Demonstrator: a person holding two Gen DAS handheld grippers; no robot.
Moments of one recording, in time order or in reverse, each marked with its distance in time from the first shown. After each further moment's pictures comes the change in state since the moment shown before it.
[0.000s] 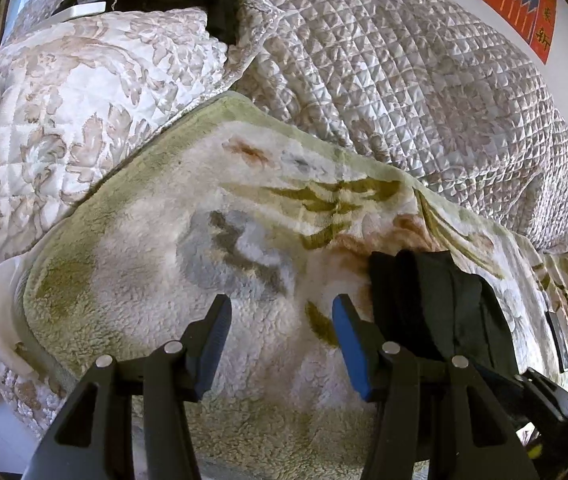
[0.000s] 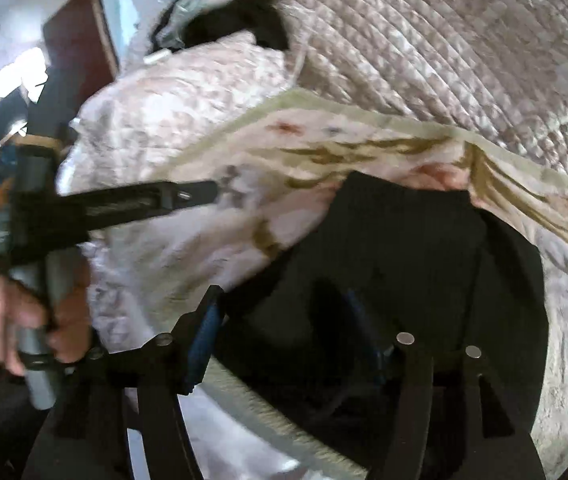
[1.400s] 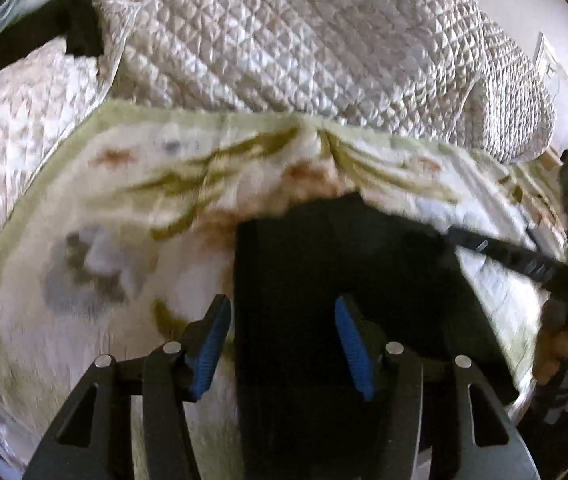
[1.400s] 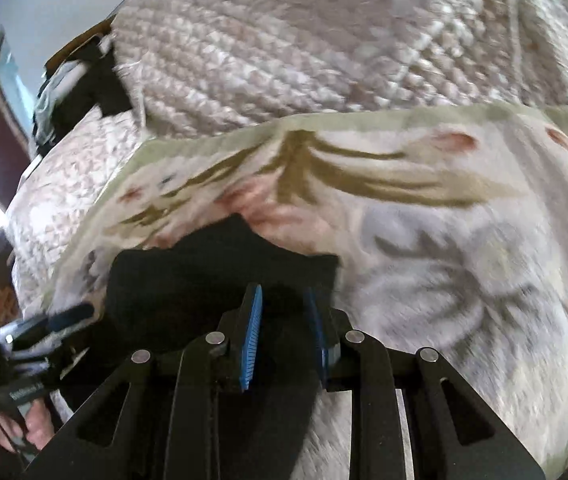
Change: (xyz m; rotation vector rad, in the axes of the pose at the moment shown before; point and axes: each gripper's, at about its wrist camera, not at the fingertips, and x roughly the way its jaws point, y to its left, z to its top) left arm 0.024 -0.115 -0.005 0.284 0.105 -0.101; right arm -0.011 -0.178 0.018 0.330 0.018 -0.164
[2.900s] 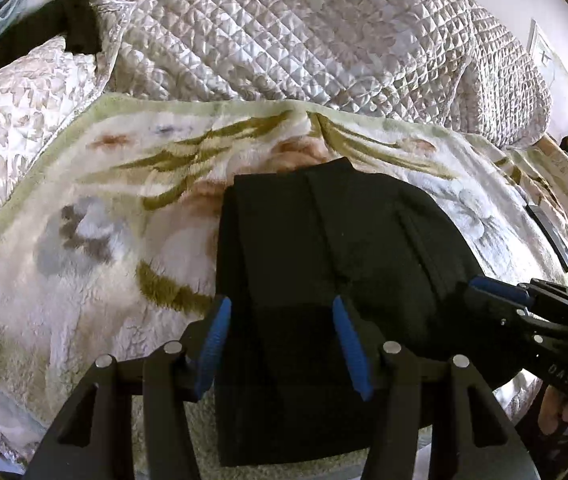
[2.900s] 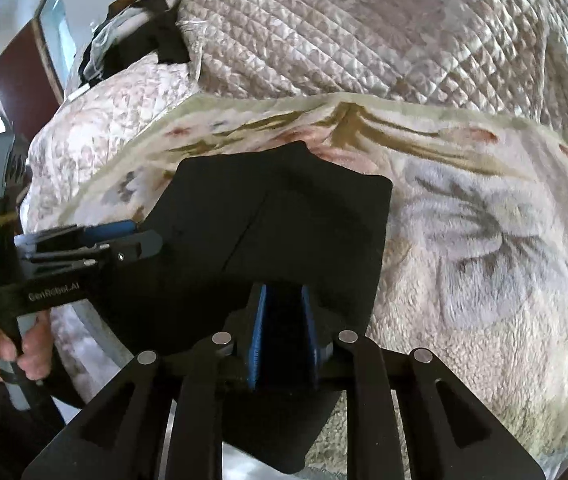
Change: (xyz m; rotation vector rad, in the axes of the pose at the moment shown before) left arm 0.004 -0.013 -0.037 0.023 0.003 0.030; right arm -0.032 0.033 -0.078 -0.165 -0.020 0.010
